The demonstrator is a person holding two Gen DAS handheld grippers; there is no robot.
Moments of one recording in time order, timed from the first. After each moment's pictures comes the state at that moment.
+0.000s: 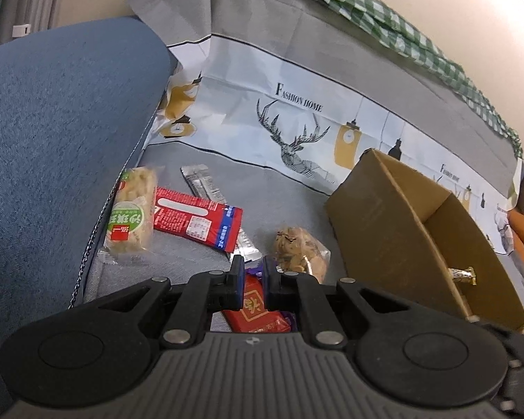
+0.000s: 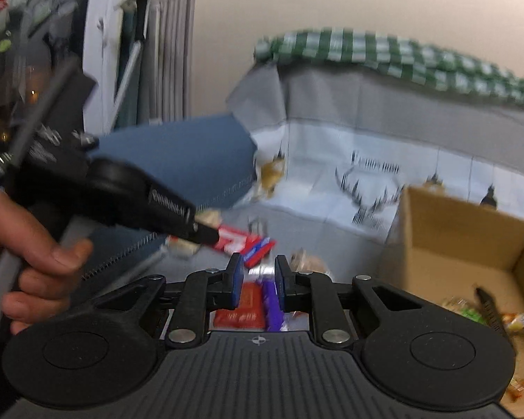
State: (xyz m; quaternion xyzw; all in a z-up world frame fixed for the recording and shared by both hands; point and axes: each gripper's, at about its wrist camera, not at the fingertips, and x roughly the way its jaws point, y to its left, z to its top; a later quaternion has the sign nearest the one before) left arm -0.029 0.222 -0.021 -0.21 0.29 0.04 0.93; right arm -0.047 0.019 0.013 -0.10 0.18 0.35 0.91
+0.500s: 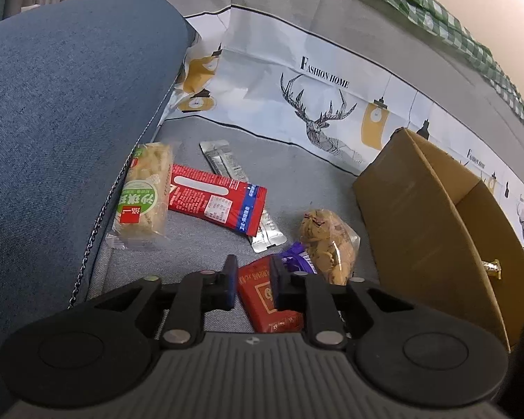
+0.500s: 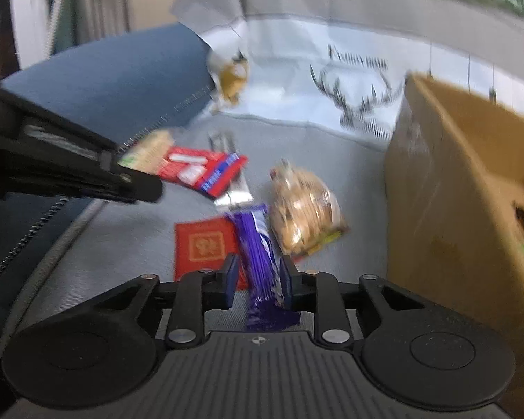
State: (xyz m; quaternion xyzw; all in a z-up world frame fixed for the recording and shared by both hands) left arm -0.009 0.226 -0.037 -0.20 0.33 0.07 0.92; right arm 0.018 0.062 -0.046 -0.09 0.33 0.28 0.90
